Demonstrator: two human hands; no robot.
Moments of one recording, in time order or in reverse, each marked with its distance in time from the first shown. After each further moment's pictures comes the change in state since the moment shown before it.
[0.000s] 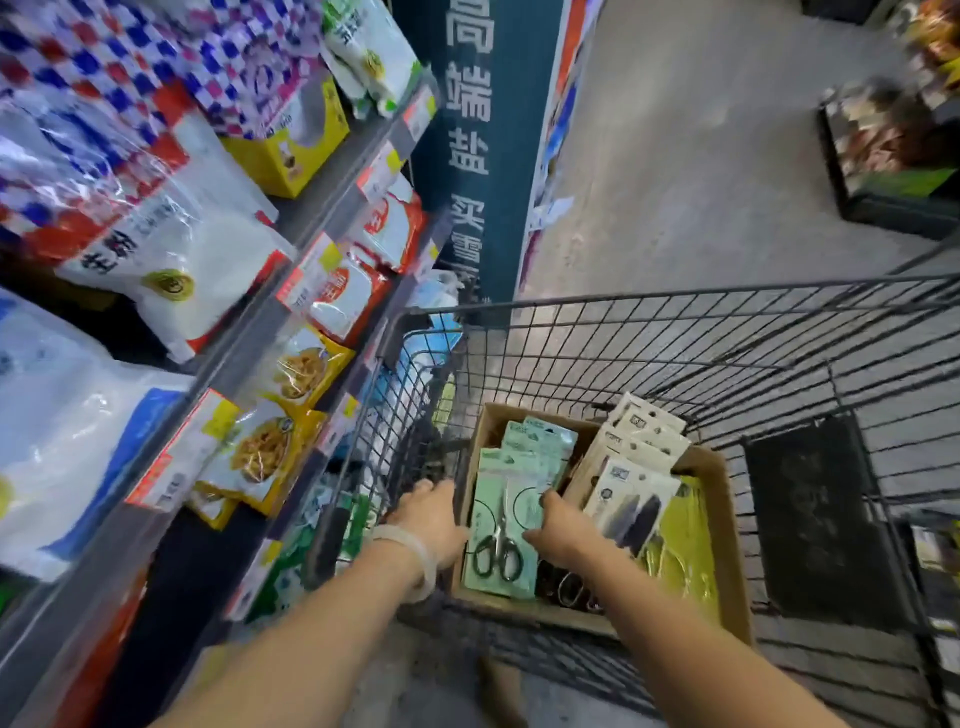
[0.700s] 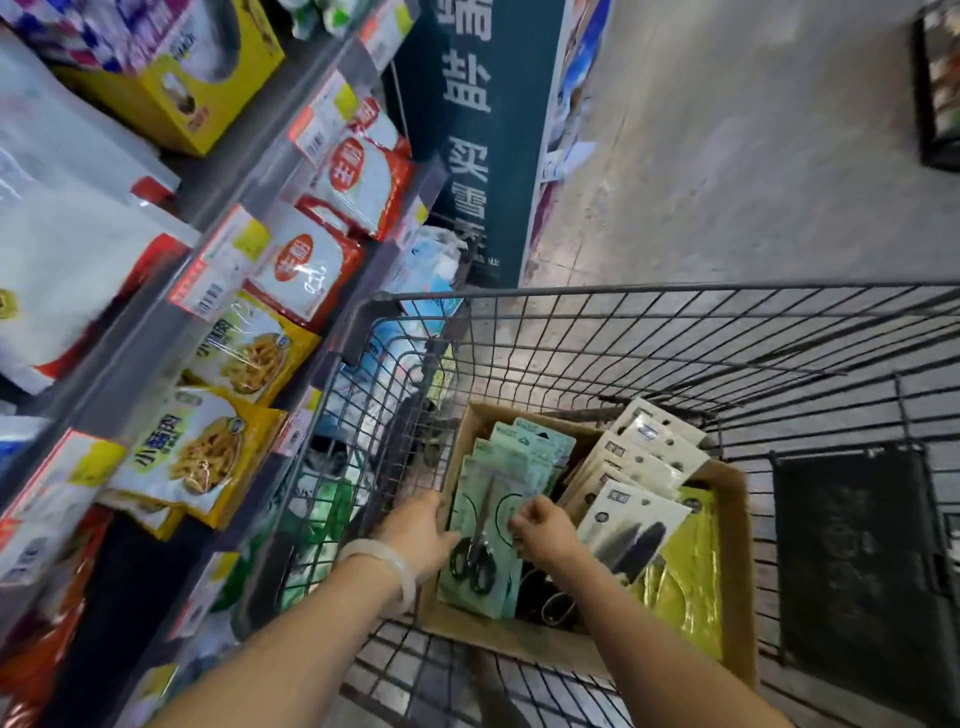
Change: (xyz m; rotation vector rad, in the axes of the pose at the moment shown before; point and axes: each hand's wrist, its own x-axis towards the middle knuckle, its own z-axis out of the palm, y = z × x) left_hand 0.055 0.023 0.009 -0.193 -0.088 -0.107; right_hand 0.072 0.023 0.010 0.651 -0.072 0.092
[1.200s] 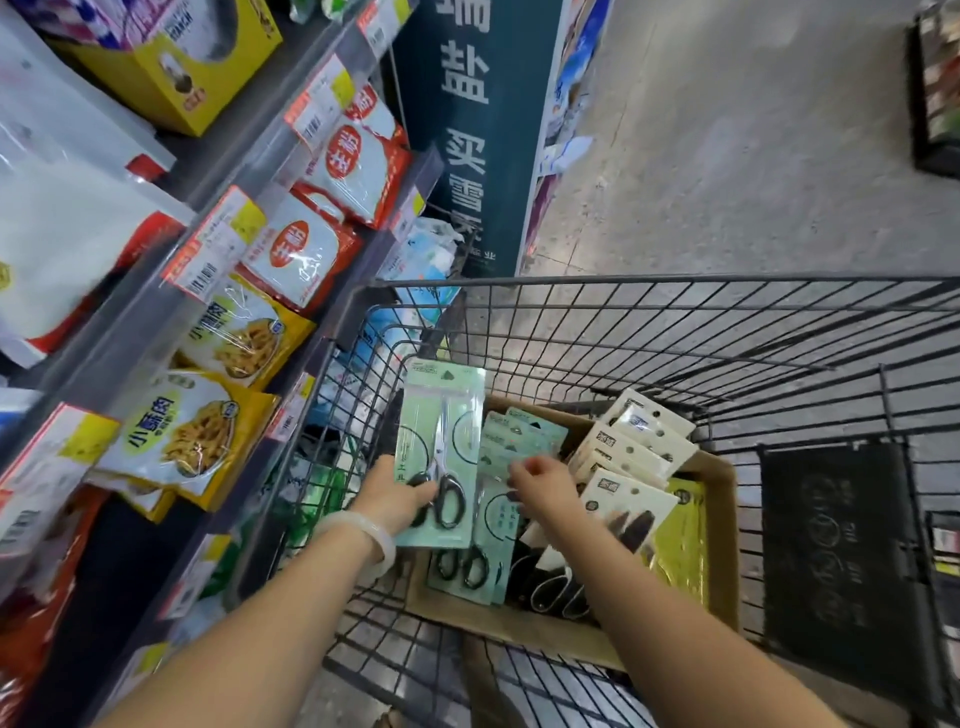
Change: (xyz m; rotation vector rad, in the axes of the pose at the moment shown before) left_hand 0.000 -0.001 -0.013 -0.677 0.121 -0.168; right_hand -0.010 -0.036 -0.022 0.119 0.061 -0.002
